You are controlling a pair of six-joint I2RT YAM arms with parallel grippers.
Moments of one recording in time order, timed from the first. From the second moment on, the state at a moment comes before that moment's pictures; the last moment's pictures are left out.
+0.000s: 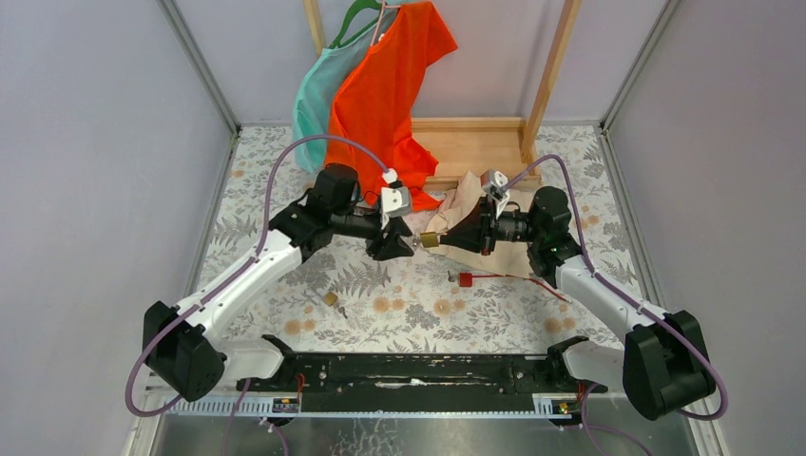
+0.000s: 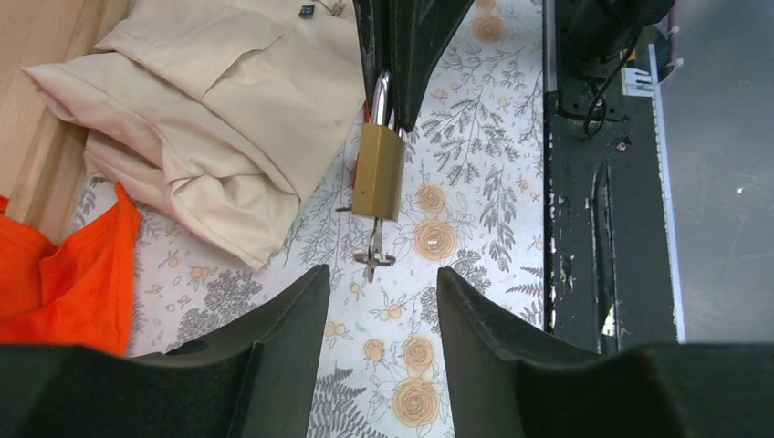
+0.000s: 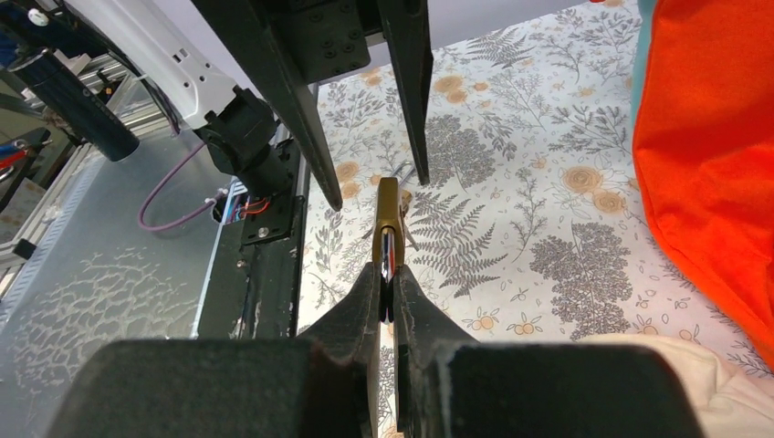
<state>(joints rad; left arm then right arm) -0.58 1.25 1.08 -0.42 0.83 0.42 0.36 1.18 0.63 0.53 -1.13 0.26</state>
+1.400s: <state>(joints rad) -0.54 1.31 1.10 -0.41 0.89 0.37 0.29 1.15 0.63 0.46 -1.16 0.16</state>
